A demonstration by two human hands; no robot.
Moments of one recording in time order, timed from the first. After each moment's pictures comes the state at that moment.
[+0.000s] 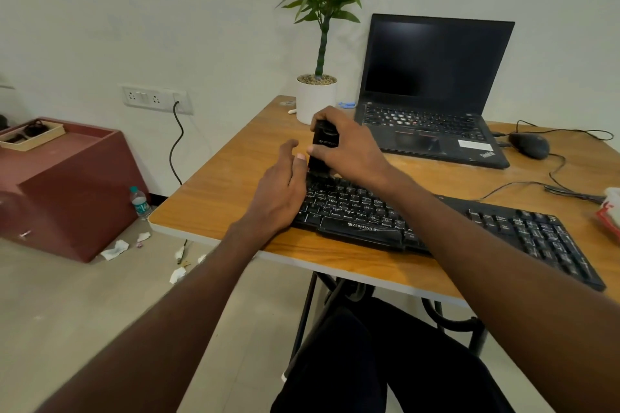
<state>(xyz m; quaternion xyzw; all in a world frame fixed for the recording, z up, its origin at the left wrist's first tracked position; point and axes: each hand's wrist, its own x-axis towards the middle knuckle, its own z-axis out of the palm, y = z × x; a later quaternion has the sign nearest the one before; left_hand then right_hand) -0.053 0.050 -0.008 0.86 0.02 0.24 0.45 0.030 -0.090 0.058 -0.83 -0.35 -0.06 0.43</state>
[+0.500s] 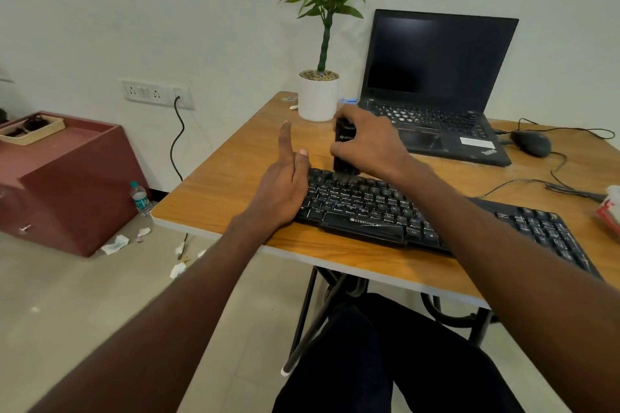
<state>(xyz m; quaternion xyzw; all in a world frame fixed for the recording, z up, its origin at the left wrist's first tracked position) -0.048 0.053 -0.013 0.87 0.01 0.23 0.44 0.036 -0.106 0.068 -0.89 -0.30 -0.08 0.33</state>
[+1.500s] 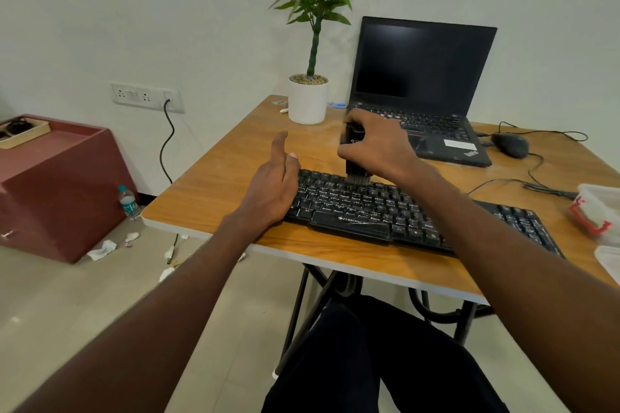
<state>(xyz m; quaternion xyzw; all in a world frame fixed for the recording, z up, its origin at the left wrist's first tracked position) -0.048 0.055 -0.014 0.88 0.01 0.23 0.42 0.038 -0.135 0.073 -0.90 -0.28 -0.10 0.31</state>
